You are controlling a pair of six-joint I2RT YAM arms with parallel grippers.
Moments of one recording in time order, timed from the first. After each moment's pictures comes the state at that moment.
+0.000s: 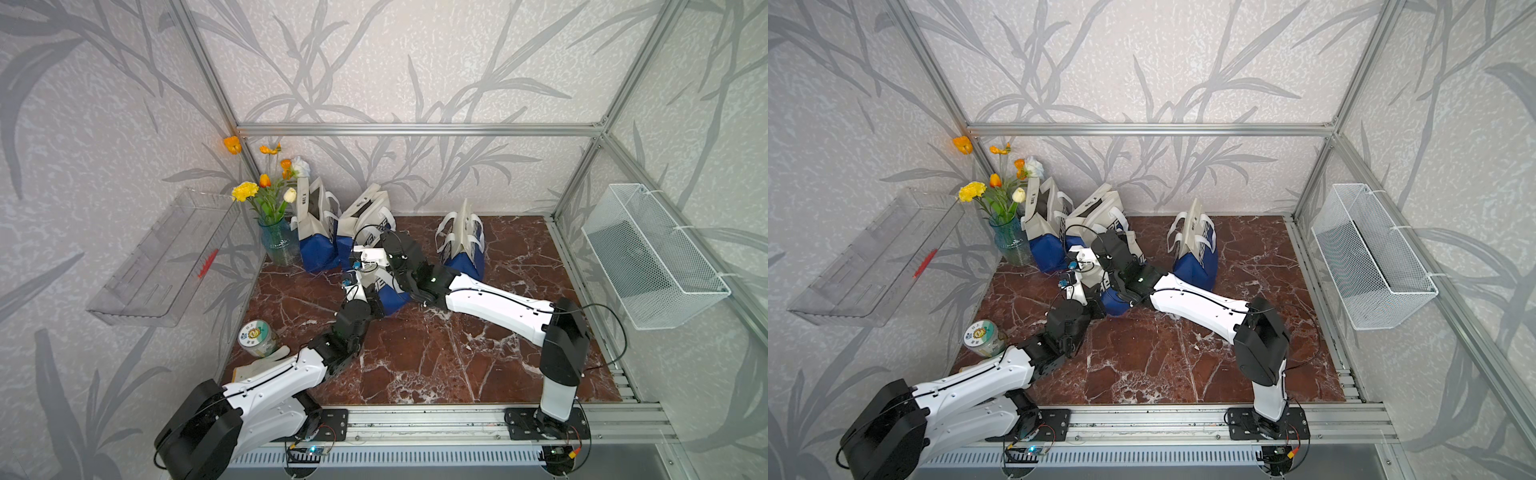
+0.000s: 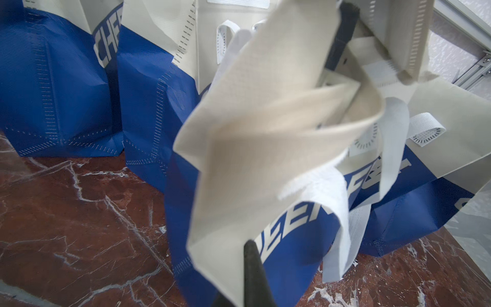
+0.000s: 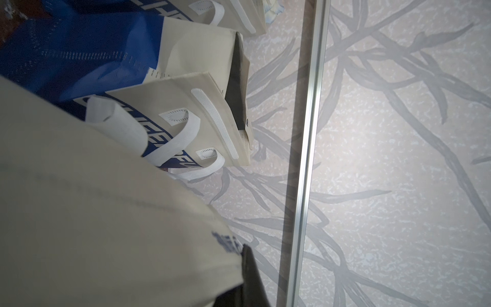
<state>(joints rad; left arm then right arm) -0.70 1.06 0.40 0.34 -0.51 -0.53 0.98 1.88 1.67 -0.06 0.66 -1.35</state>
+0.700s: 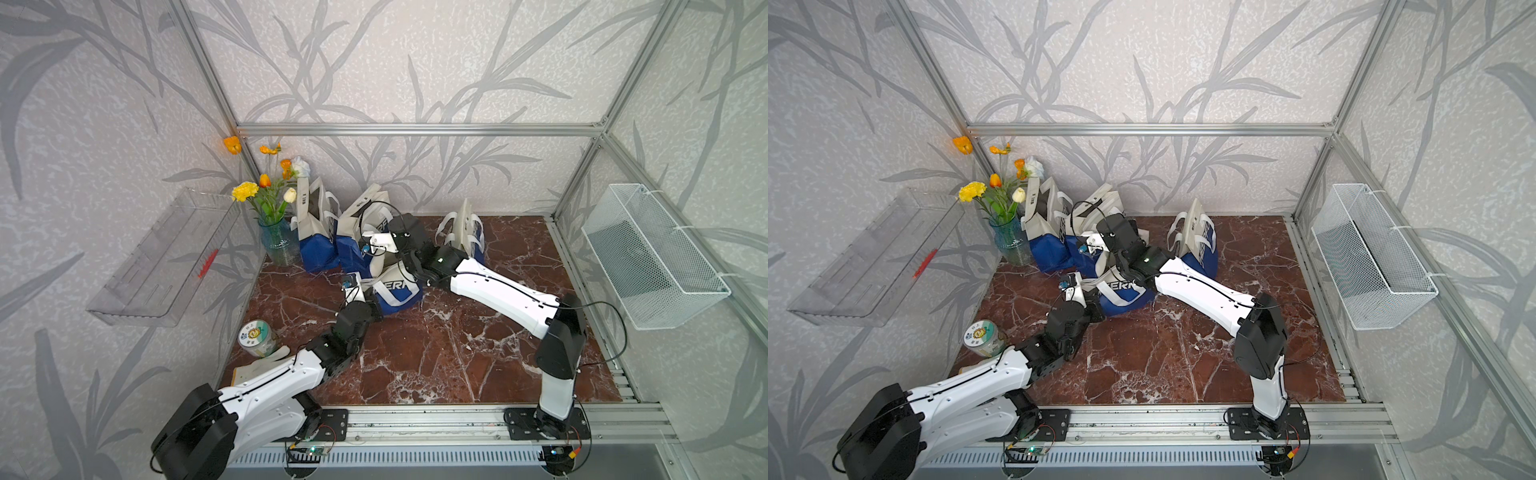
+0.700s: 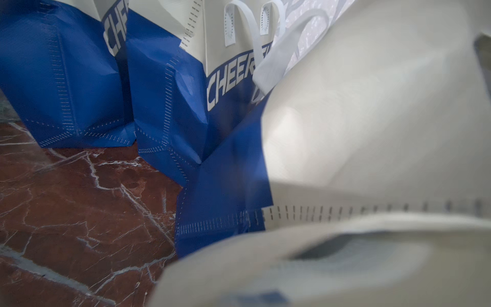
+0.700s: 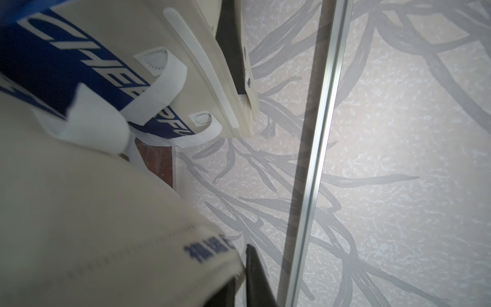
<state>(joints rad) -0.70 1.03 0.41 0.24 -0.53 -0.53 0.90 1.90 1.85 -0.32 0.65 -1.22</state>
